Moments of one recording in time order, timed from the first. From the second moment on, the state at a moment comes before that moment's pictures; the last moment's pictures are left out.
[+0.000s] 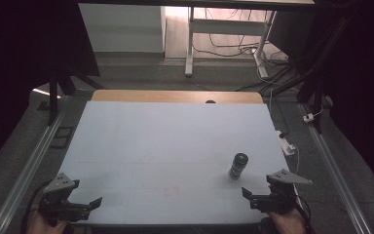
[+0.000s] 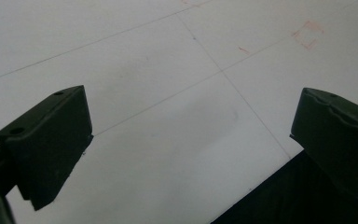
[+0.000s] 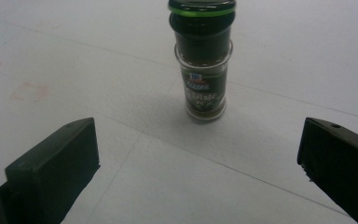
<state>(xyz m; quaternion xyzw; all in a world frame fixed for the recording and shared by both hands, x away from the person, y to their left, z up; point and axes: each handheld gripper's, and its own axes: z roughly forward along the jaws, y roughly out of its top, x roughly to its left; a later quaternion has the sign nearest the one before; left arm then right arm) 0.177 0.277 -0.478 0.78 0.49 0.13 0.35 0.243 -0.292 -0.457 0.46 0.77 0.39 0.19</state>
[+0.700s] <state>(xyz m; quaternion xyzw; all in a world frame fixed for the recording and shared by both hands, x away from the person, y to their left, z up) 0.177 0.282 -0.479 0.78 0.50 0.12 0.37 0.246 -0.290 -0.459 0.46 0.79 0.37 0.17</state>
